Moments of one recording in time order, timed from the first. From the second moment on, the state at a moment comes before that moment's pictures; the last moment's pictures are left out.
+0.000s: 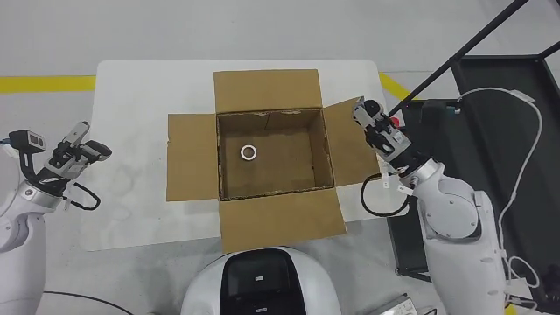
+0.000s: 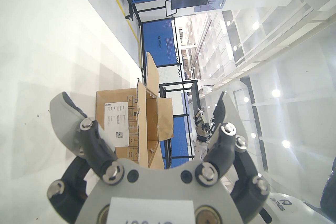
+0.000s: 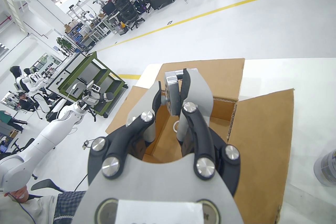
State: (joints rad) left arm 1.38 -1.00 -1.77 -1.33 -0.43 -0.36 -0.89; right arm -1.66 -1.29 1.78 -2.07 -0.45 -0.41 0.52
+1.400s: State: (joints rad) left arm 1.38 -1.00 -1.77 -1.33 -0.43 -0.36 -0.89; right arm -1.83 -1.28 1.80 -1.58 -1.10 -0.32 0.19
